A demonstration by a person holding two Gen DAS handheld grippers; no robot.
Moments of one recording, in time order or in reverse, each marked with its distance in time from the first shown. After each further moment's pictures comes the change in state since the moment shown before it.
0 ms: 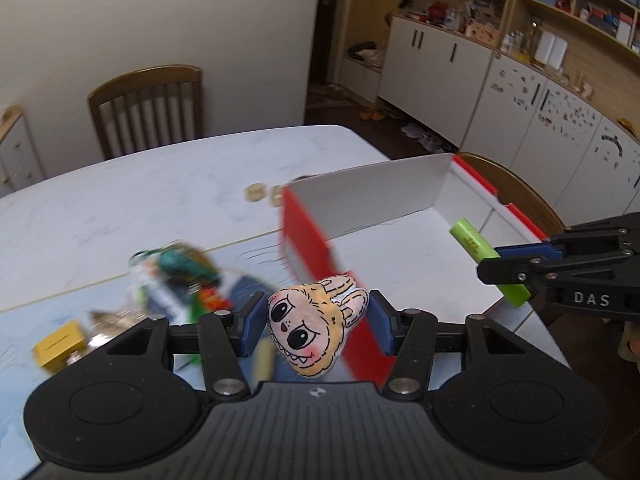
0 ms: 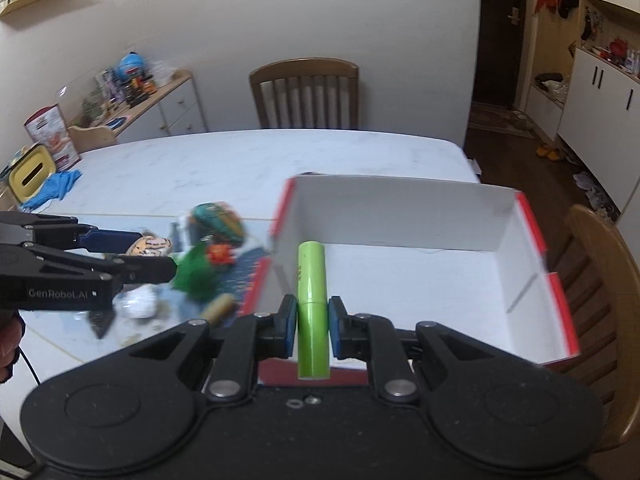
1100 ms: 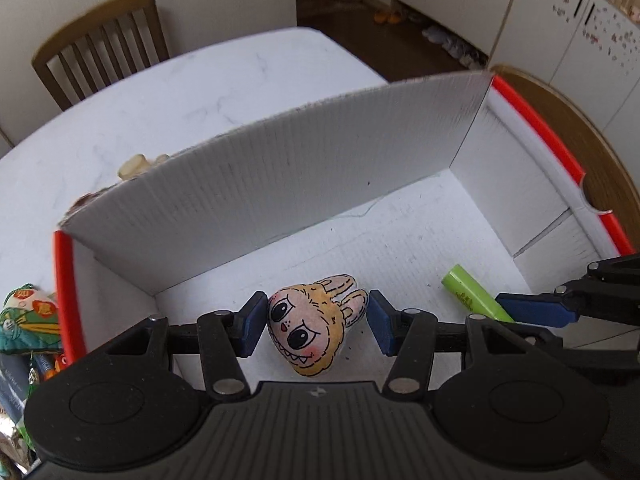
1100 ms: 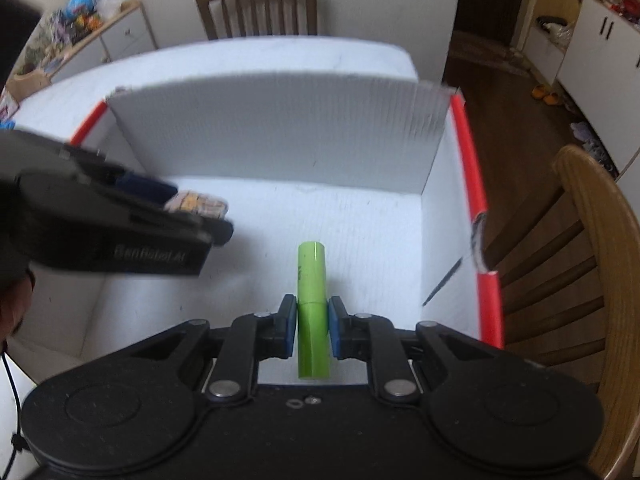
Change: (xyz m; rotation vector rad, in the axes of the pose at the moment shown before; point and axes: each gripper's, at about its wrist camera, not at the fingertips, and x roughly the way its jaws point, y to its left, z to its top) left arm 0.211 -0.084 0.059 0.040 0.332 0.100; right arm 0.115 -0.131 -0.003 -0.025 0.263 -0.024
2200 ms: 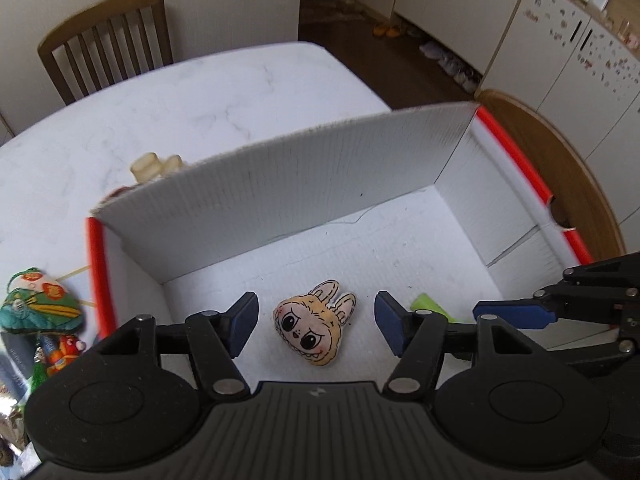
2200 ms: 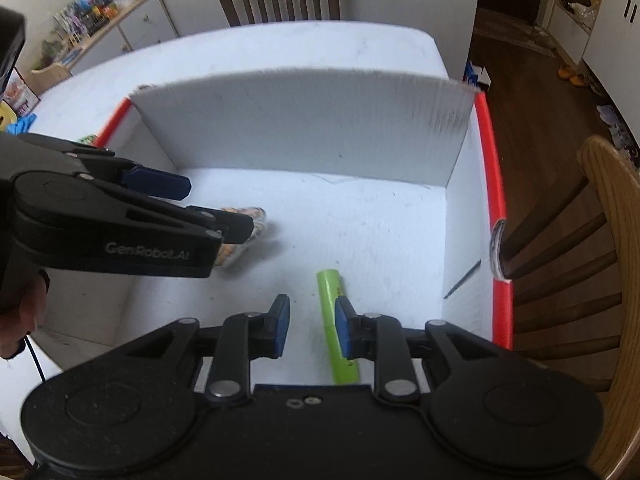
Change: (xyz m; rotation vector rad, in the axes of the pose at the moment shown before) left arm -0.044 0.012 -0.003 -0.070 -0.050 -0.053; right arm -0.009 -0.004 0.014 0.005 0.055 0.094
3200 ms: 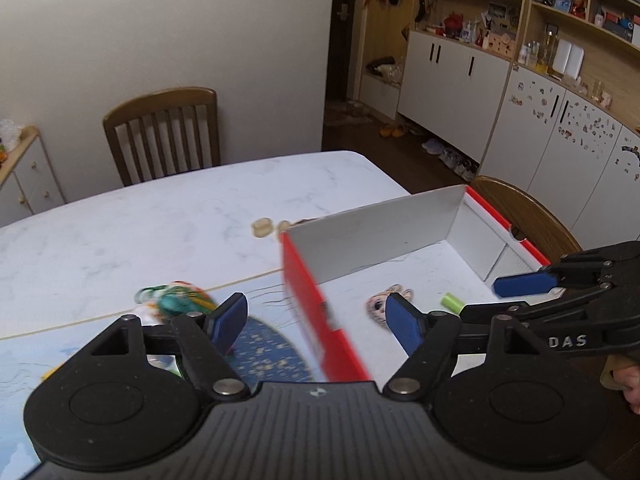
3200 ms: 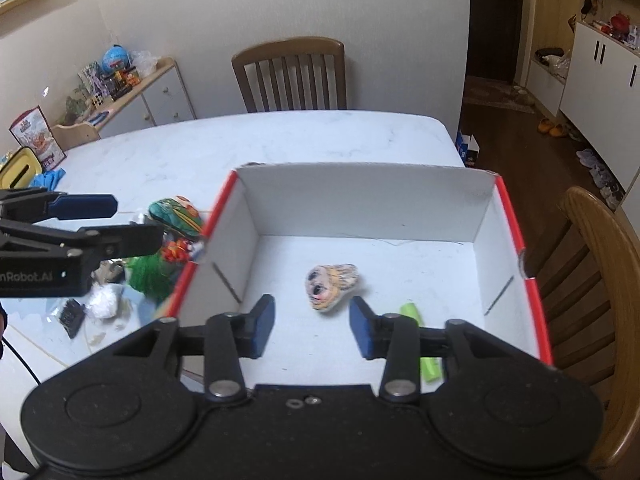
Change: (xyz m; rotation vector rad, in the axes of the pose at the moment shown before) left arm -0.145 0.081 -0.087 0.020 -0.337 0.031; right arm -0.073 0.092 -0.022 0.033 -0.255 -0.030
